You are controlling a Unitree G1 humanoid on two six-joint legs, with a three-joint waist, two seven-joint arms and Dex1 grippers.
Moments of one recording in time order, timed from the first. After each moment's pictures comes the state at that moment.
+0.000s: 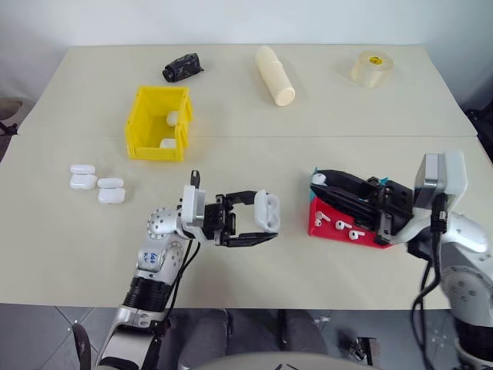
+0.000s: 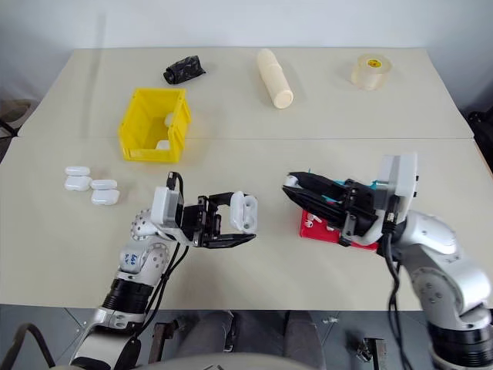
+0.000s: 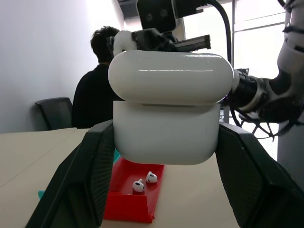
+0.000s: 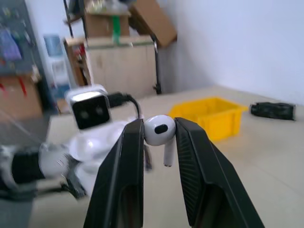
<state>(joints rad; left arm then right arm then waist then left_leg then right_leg) -0.40 0.23 -0.09 0.06 -0.59 -0.06 -1.28 -0.14 -0.58 -0.13 -0.59 0.97 0.37 0.78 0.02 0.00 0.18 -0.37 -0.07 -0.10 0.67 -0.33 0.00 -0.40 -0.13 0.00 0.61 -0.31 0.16</state>
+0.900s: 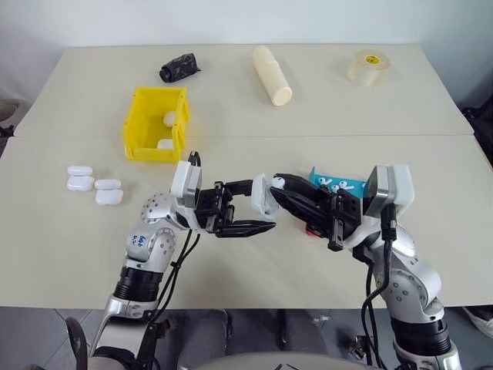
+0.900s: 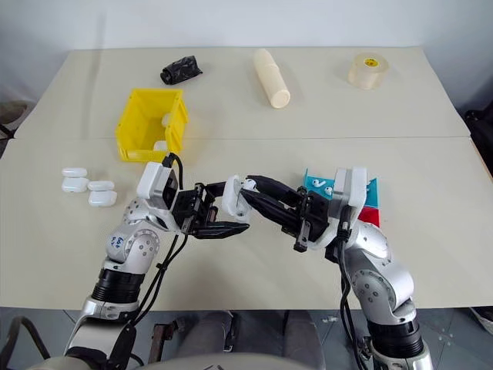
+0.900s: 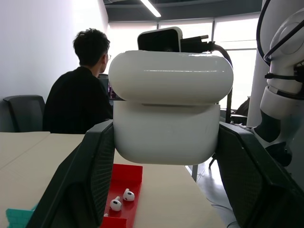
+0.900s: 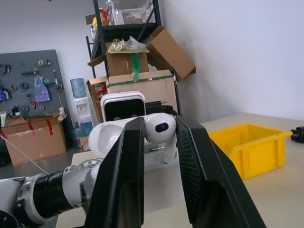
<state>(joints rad) -0.42 0.26 -0.07 -0.04 -0.67 0.16 -1.29 -0.17 -0.36 0.04 -0.49 0.81 0.26 0.86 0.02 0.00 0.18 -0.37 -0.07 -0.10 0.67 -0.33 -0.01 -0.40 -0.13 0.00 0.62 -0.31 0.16</state>
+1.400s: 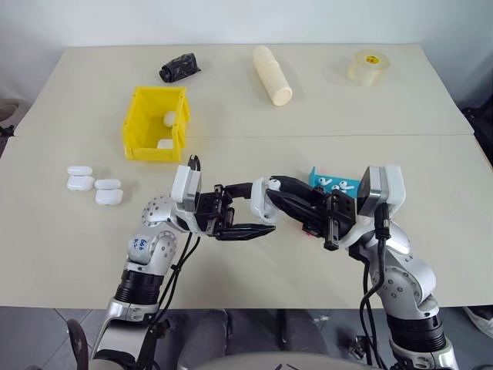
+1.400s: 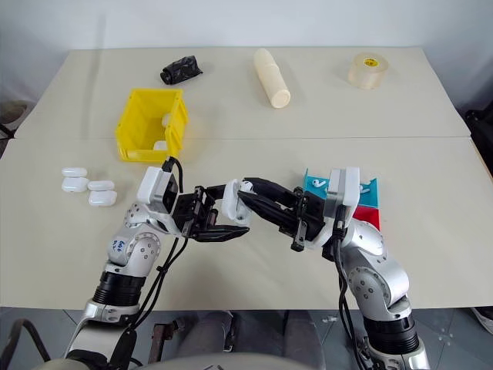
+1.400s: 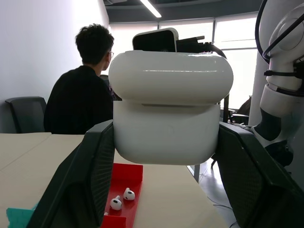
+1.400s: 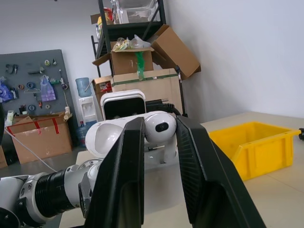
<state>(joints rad) -0.42 0.25 -0.07 -0.03 -0.66 0.14 -1.28 -0.18 -0.35 0.04 -0.47 0.80 0.27 0.88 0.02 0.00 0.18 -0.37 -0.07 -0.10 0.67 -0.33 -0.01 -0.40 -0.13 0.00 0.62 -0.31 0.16</state>
